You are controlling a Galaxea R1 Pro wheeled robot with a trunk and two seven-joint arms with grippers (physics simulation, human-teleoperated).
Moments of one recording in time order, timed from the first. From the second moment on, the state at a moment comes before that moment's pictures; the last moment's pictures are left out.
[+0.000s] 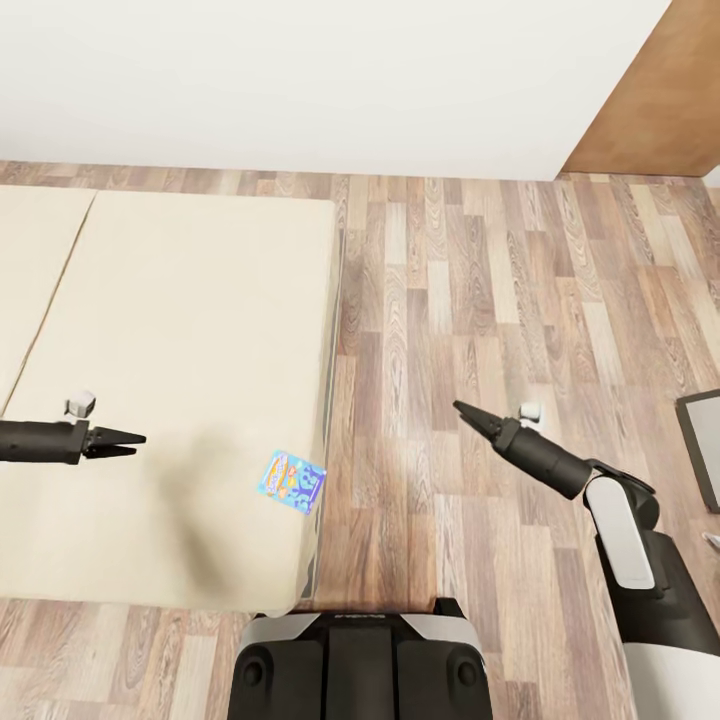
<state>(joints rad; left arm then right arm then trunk) -1.00 0.73 -0.12 -0.73 0.05 0.97 -1.57 -0.56 -0.13 -0.19 -1.45 -0.79 0.84 0.69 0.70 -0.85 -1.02</state>
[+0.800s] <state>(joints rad) -0.95 0.73 -0.12 -0.73 0.04 0.97 -1.57 -0.34 -0.13 -0.19 -1.46 -0.77 0.64 0.85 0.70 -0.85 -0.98</state>
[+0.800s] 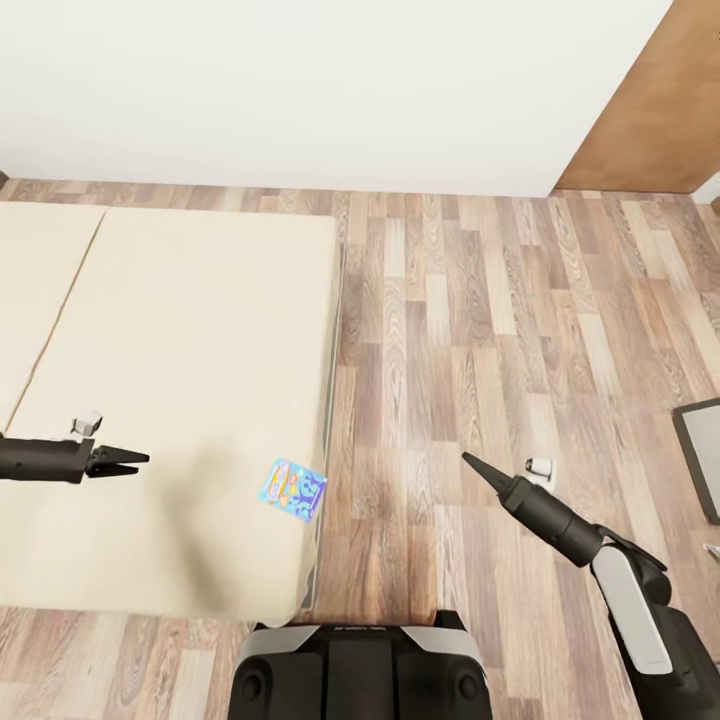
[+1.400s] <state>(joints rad) -0.90 0.70 -0.11 -0.67 0.09 0.96 -1.57 -0.30 -0.13 -0.19 -1.46 -0.73 0.59 0.92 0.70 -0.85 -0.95</state>
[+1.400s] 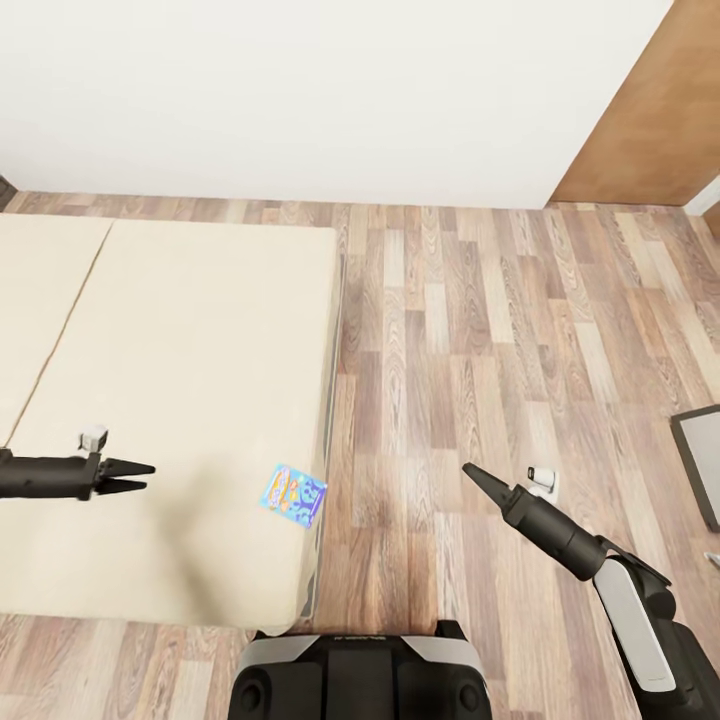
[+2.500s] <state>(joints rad) -0.85 0.58 -0.11 -0.67 0.20 0.89 -1.57 -0.30 -0.12 -0.18 -1.45 -0.67 0.58 0.92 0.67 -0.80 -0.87</state>
